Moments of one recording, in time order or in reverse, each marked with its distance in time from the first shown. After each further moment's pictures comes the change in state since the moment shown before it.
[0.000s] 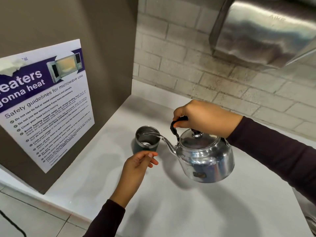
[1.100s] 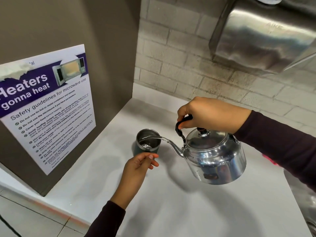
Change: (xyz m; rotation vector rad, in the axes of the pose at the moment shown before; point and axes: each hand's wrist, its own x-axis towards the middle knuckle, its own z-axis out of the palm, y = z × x) left_hand 0.000 0.005 -0.001 -0.013 -0.005 -0.002; right_hand 0.000 0.001 -0.022 -0.051 -0.022 -0.010
